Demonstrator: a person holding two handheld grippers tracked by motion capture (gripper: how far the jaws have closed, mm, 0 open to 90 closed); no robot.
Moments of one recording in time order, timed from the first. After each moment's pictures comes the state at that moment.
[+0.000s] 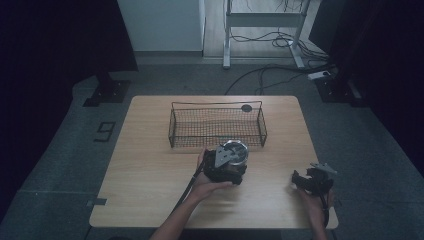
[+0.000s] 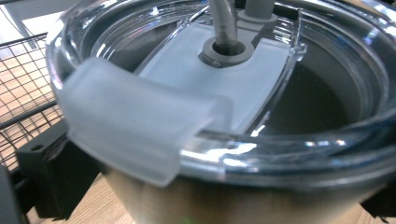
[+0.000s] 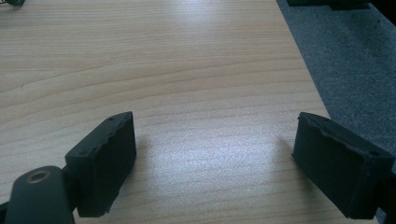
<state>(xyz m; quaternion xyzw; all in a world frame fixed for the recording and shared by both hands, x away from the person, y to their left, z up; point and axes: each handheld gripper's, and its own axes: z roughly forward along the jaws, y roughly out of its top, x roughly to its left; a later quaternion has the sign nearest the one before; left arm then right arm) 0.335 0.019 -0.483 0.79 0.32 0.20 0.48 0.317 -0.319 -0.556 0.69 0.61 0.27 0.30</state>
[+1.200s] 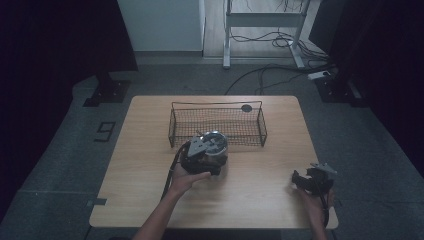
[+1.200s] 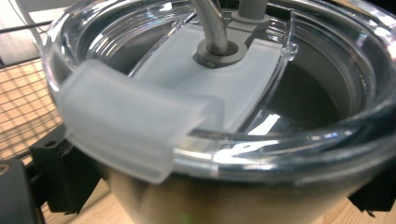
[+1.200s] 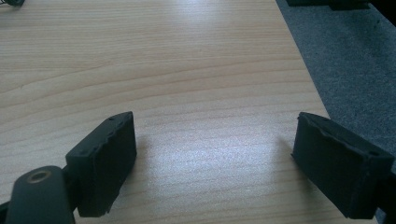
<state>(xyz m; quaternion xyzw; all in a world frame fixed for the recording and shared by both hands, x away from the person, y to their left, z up) 0.343 0.086 -0.446 0.78 0.34 0.18 0.49 0.317 -0.319 -0.556 0.68 0.61 0.27 0.30</state>
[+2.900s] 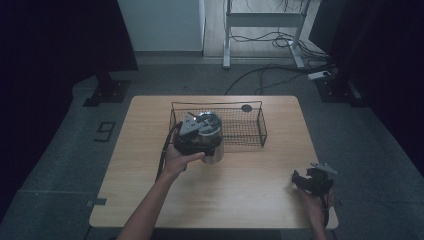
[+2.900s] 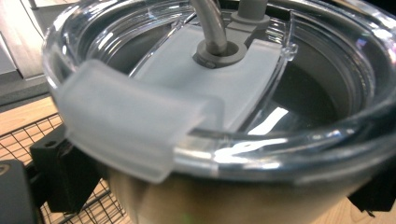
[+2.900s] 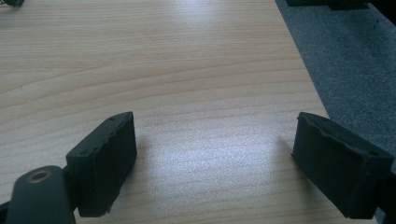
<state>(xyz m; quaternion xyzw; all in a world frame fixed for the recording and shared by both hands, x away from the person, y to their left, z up) 0.373 0.096 -0.394 0.77 0.35 0.20 0.50 0.317 -0.319 -0.556 0.69 0.61 0.27 0.30</state>
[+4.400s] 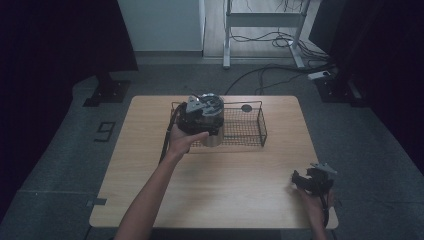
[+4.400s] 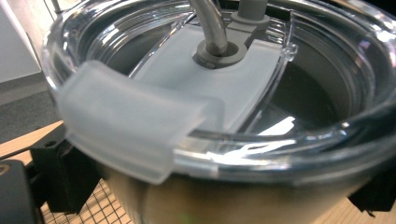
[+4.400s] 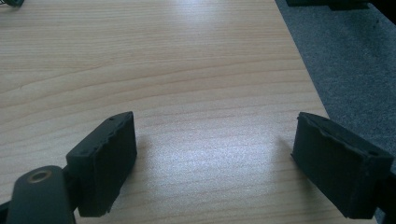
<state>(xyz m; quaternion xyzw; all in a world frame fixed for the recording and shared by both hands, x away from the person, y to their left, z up) 0.417 0.085 -0.367 0.77 0.37 0.22 0.48 0.317 -0.319 -0.556 0.68 0.61 0.27 0.30</state>
